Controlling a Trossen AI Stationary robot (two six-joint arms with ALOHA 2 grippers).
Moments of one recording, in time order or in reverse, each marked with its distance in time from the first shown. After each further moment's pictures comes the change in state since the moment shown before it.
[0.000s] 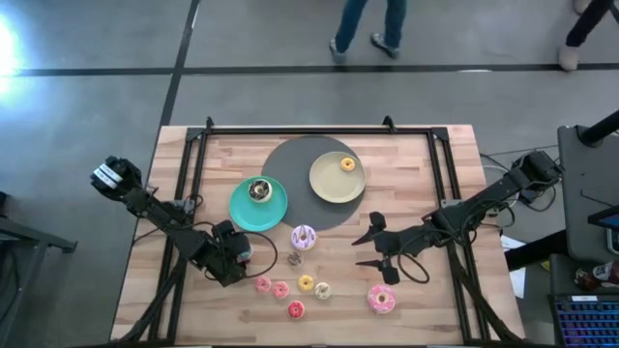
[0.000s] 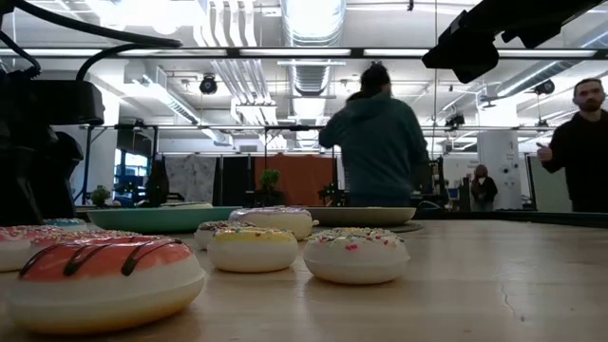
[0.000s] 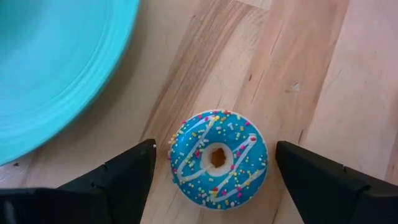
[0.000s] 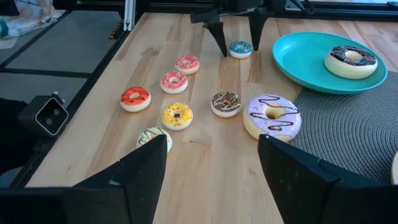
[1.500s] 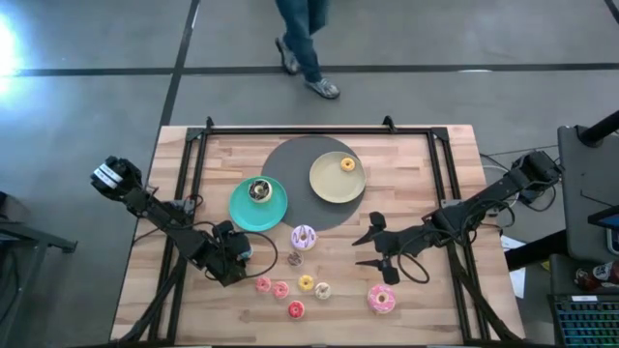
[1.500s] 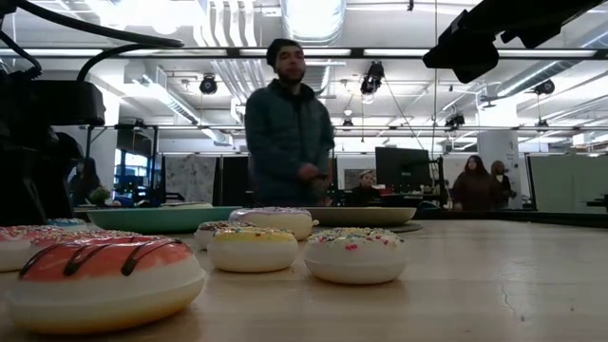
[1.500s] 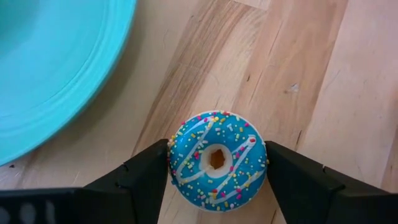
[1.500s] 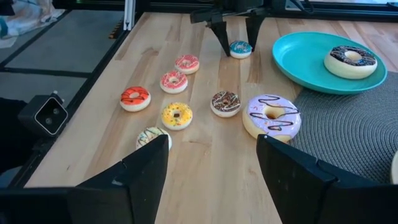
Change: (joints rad) left arm 0.001 0.000 -0.002 0.011 0.006 0.005; right arm 0.000 0.000 0.000 -0.001 0.001 -0.003
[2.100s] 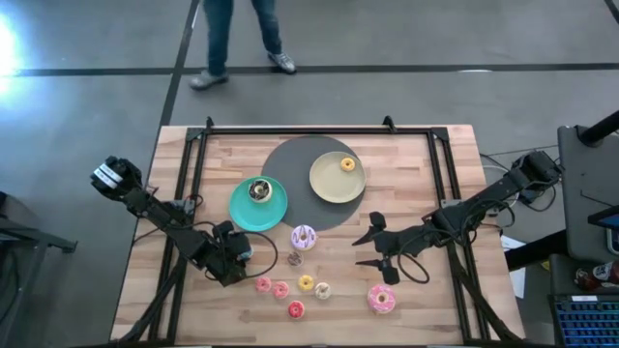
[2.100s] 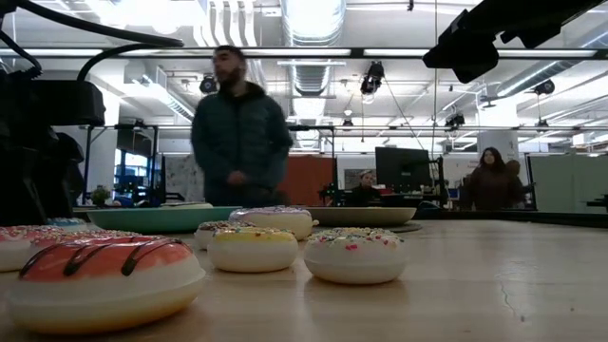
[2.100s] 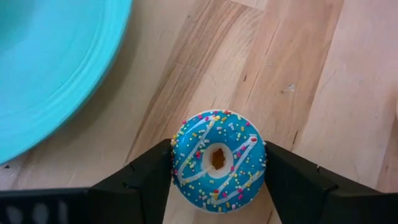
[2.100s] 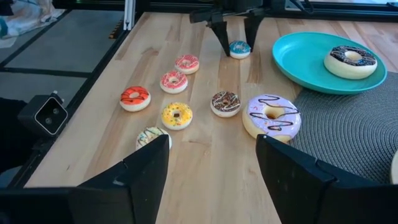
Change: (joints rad) left arm 0.000 0.000 0.000 0.006 0.004 0.000; right arm 0.000 0.000 0.000 0.000 0.000 0.000
